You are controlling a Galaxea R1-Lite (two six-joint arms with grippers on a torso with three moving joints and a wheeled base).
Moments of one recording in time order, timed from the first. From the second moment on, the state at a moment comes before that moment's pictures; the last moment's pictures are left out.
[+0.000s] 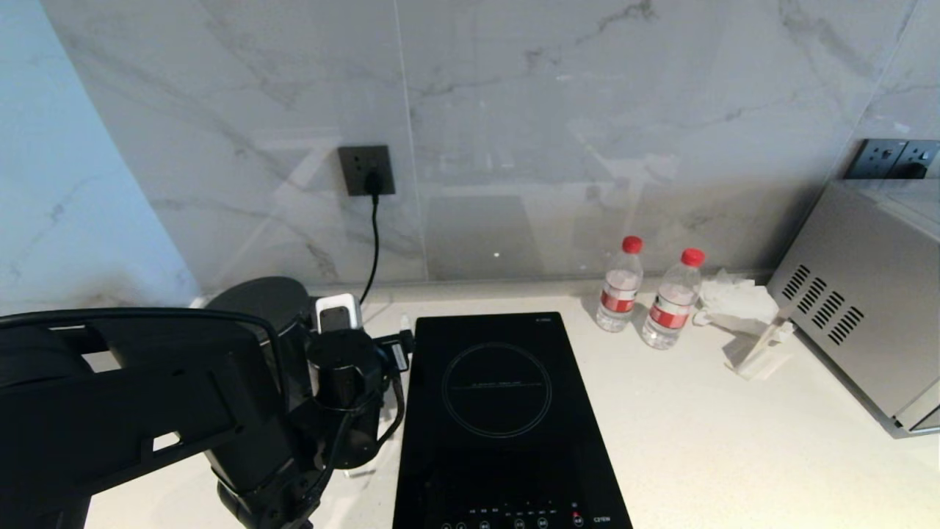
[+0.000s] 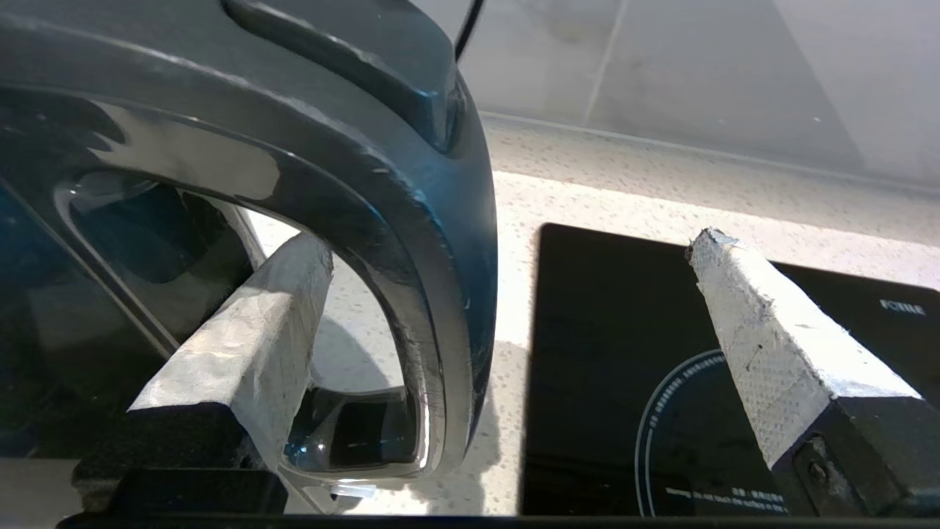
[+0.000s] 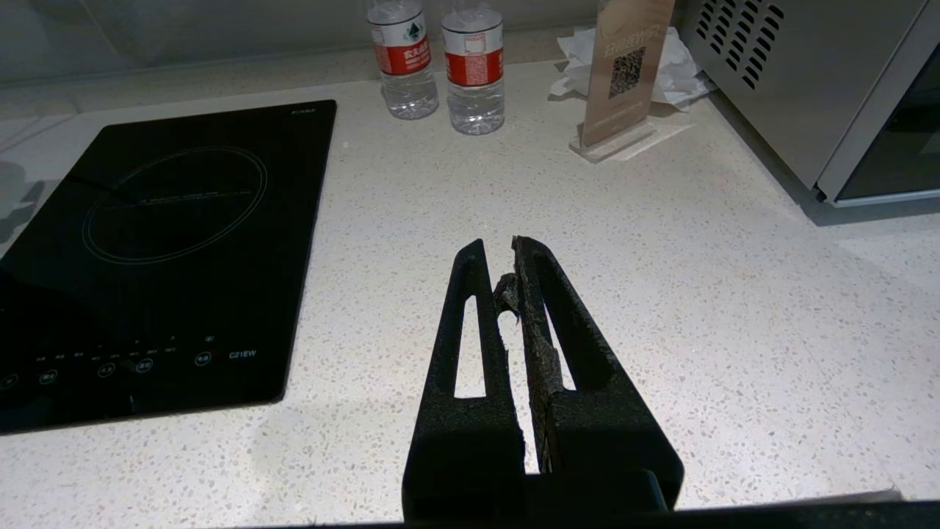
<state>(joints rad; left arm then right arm) -0.57 2.18 -0.64 -1.47 0.71 -0.20 0.00 0.00 0.00 0.00 -0.01 0.04</state>
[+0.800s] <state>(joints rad) -0.66 2.17 -0.59 -1.48 0.75 -0.23 0.00 0.00 0.00 0.00 -0.01 0.04</state>
